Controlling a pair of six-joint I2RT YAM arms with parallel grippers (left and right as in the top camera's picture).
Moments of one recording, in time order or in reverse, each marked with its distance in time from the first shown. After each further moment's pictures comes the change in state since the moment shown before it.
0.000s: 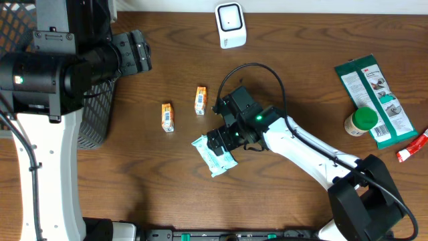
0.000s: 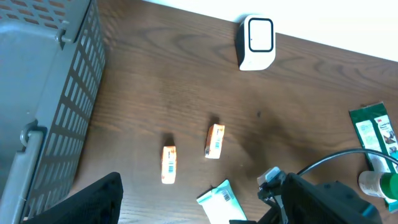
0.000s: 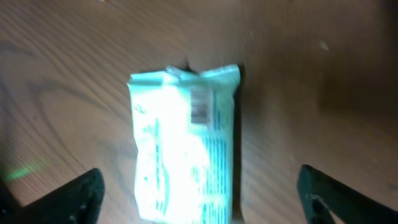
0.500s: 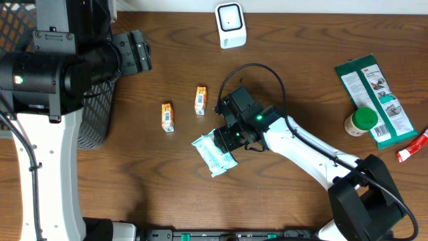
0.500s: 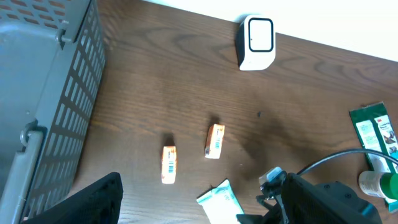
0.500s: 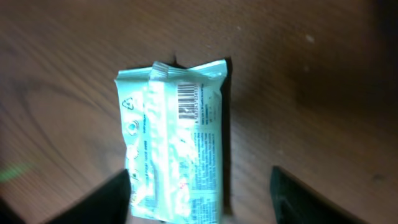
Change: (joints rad) left arm 0.000 0.000 0.000 0.000 0.000 0.000; right arm 0.000 0.000 0.000 0.003 0.019 -0.005
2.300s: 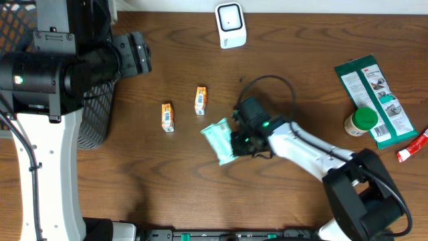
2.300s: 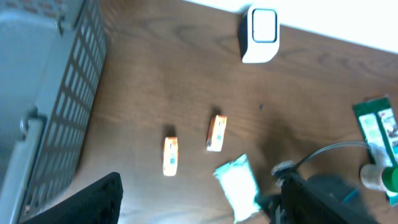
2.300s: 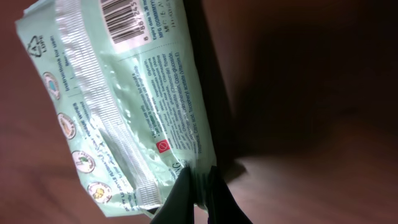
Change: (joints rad) left arm 0.000 0.000 0.000 -0.041 0.004 0.000; right arm -0.093 0.019 -0.152 0.085 0.024 0.211
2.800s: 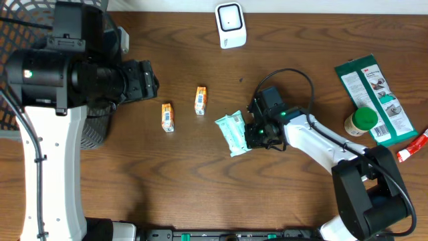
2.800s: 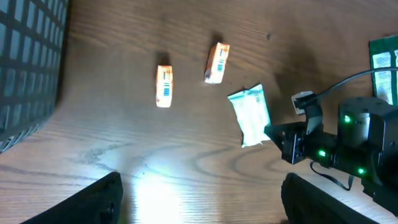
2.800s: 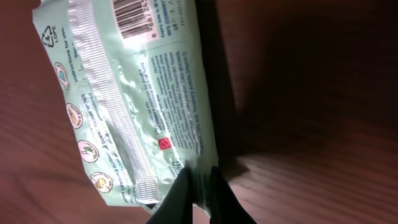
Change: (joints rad) left arm 0.000 0.001 -0.068 -0.190 0.087 -0.001; right arm -0.106 0.000 0.004 -0.029 -0.048 -0.122
